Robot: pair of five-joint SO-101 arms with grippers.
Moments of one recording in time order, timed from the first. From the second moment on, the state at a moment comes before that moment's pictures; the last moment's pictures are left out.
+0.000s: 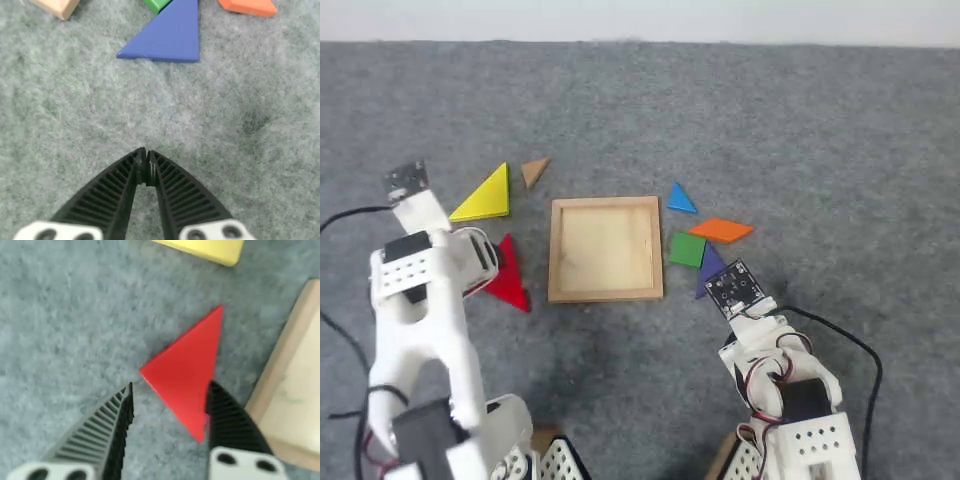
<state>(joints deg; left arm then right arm) -28.0 -16.0 45.8 59.9 9.8 -15.6 -94.6 95.7 65.8 21.0</state>
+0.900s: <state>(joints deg) -30.6 11.8 29.1 67.7 3.1 -15.6 -94.6 95.7 65.8 21.0</state>
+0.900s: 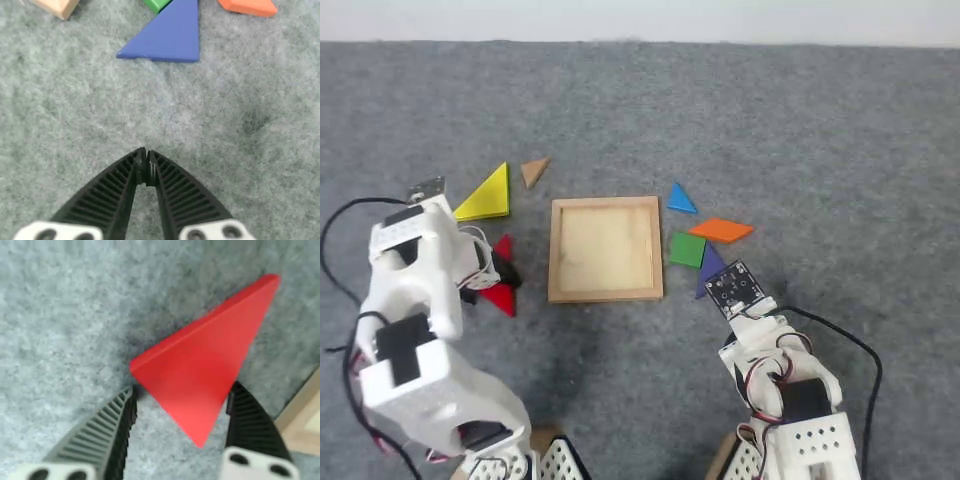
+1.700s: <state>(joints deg) -32.1 12.8 26.8 67.6 -17.0 -15.6 -94.6 95.7 65.8 21.0</state>
